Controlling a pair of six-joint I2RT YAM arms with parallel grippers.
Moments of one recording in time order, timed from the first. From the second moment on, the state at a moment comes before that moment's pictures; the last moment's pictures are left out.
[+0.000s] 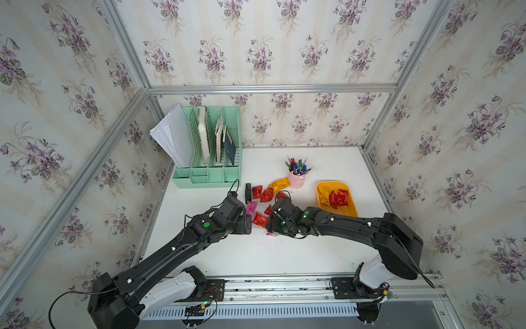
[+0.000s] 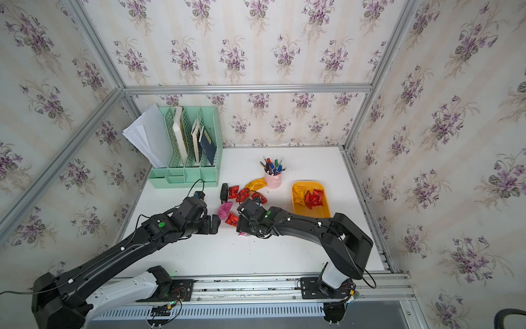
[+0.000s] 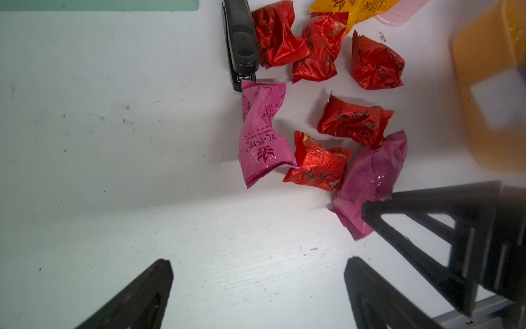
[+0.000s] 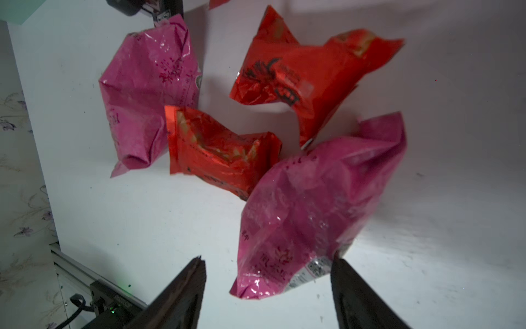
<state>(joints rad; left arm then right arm) -0.70 0.99 0.78 -0.78 -0.17 -0.59 0.99 1.64 0.99 -0.41 -0.01 1.08</state>
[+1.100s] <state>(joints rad) -0.69 0.95 0.72 -0.69 -0.19 -0.53 1.00 1.66 1.17 -0.68 0.19 1.11</state>
